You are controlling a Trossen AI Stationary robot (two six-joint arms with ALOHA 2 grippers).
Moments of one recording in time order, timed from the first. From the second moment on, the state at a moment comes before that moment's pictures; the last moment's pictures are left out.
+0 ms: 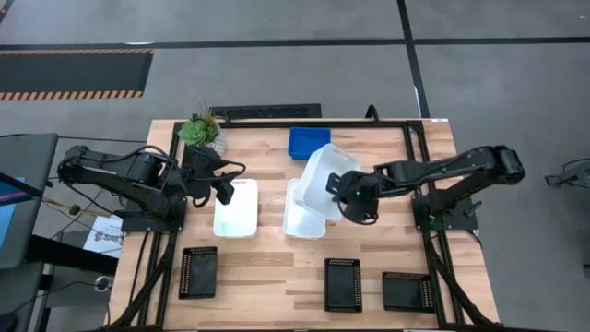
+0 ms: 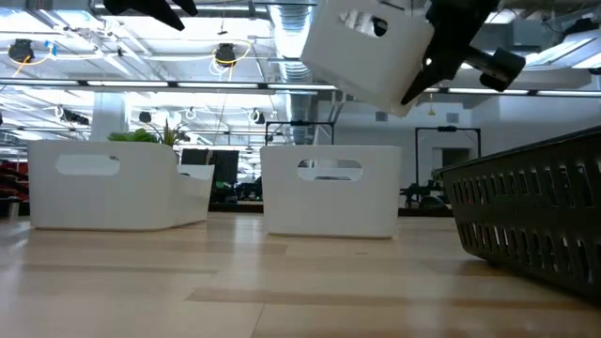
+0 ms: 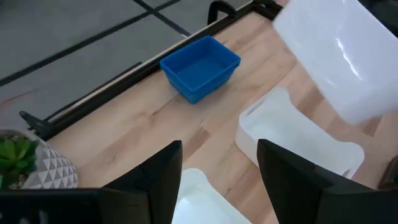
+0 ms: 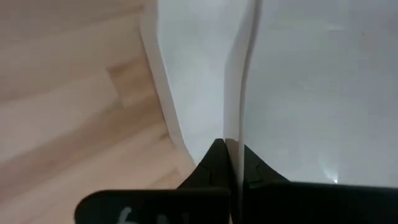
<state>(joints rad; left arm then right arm) -0.23 1.04 1.20 -1.03 -0.70 -0.78 0.07 1.34 1.04 -0.64 0.13 -1.24</state>
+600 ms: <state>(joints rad) -0.23 1.04 1.20 -1.02 -0.70 -0.82 0.08 1.51 1.07 -0.62 0.08 -1.42</state>
